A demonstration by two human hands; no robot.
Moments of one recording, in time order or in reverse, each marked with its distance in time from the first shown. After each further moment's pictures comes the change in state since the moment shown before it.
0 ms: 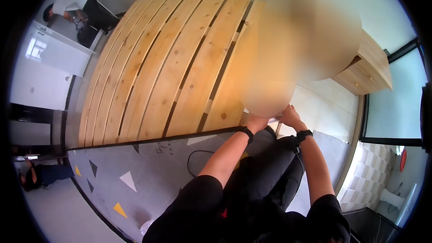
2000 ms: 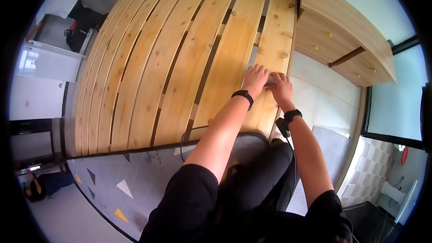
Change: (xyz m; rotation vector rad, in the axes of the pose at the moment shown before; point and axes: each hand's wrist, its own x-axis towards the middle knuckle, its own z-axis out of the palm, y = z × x) left_hand 0.139 -0.049 -0.049 0.239 0.130 -0.046; right_hand 0.112 0.008 -0.012 -0.004 0.554 0.024
